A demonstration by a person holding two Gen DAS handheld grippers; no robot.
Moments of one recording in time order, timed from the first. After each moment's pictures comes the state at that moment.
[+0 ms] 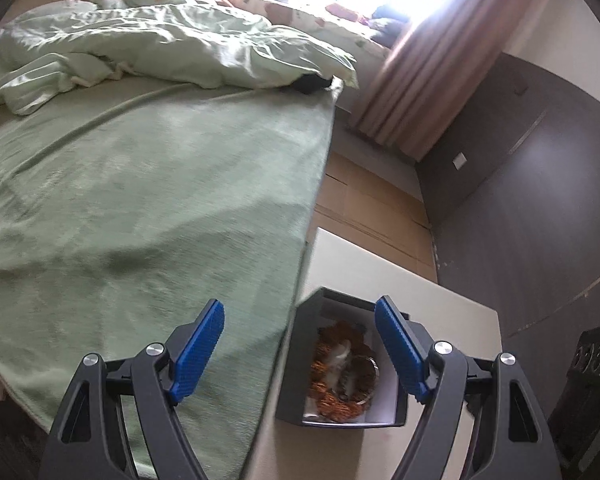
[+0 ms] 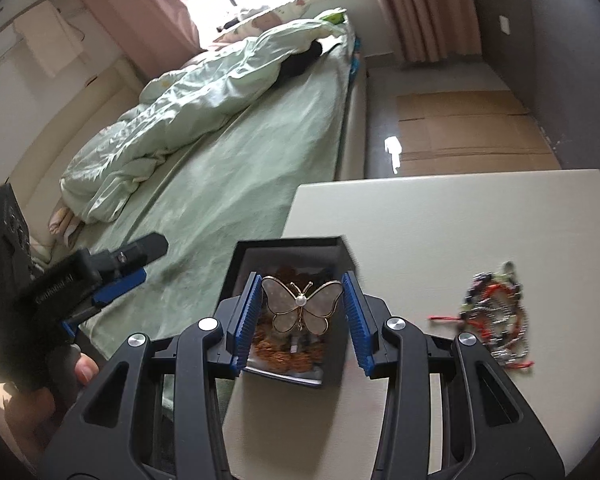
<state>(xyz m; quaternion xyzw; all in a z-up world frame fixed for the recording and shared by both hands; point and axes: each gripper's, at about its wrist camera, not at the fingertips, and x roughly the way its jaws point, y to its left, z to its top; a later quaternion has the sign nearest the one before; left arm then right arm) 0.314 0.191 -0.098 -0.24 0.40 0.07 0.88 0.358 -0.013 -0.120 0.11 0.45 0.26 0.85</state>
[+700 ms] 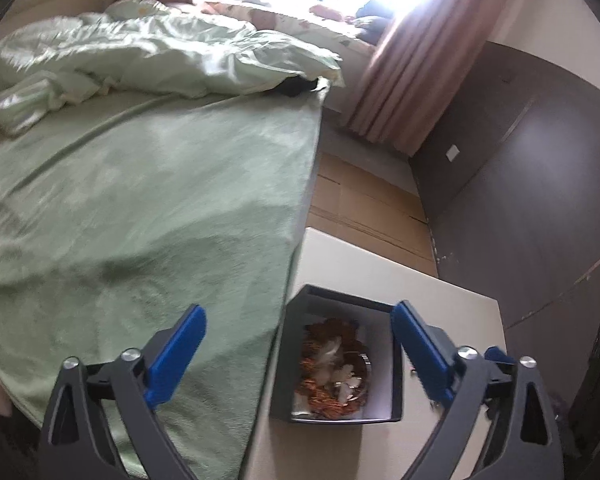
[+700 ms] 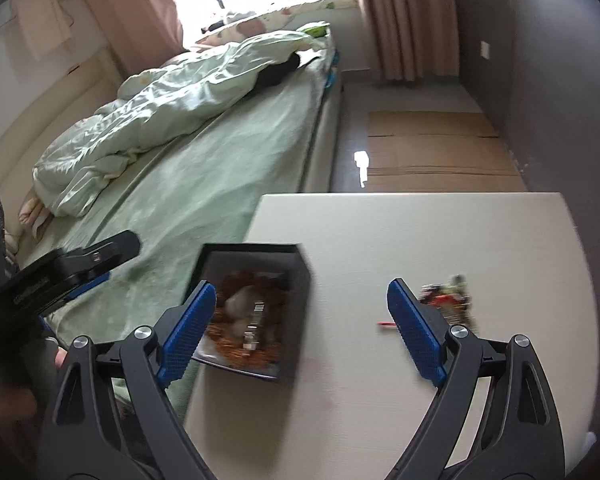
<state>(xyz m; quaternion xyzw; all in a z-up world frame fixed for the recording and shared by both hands) 0.315 0.166 -0.090 -0.20 0.40 0.04 0.89 0.352 -0.045 -0.107 0.06 0.43 0.21 0.88</state>
